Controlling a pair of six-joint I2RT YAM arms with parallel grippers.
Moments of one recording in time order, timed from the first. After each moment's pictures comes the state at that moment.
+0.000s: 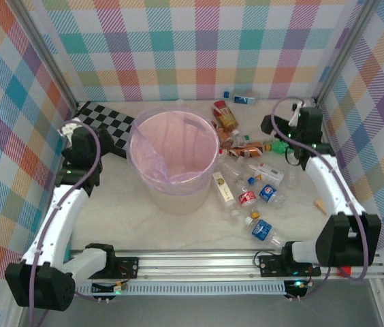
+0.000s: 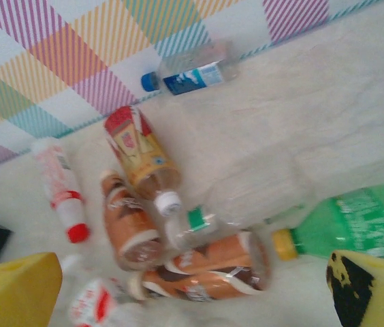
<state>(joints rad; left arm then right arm) -0.10 1.03 1.05 -0.51 -0.45 -0.46 0.01 1.38 1.15 -0.33 -0.19 0.43</state>
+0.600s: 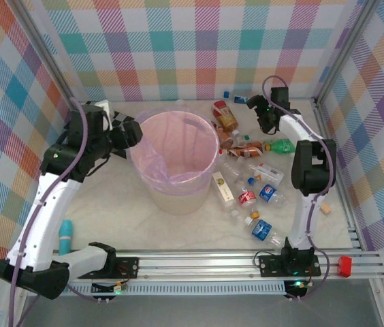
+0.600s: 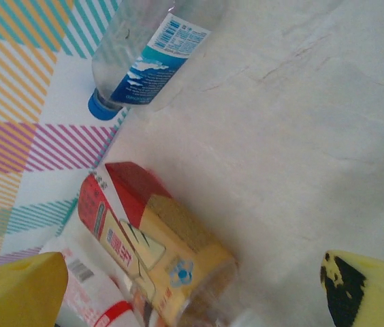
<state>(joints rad) -0.31 1.15 1.48 -0.96 -0.02 -0.47 0.07 2.13 1.70 -0.30 -0.23 0.99</state>
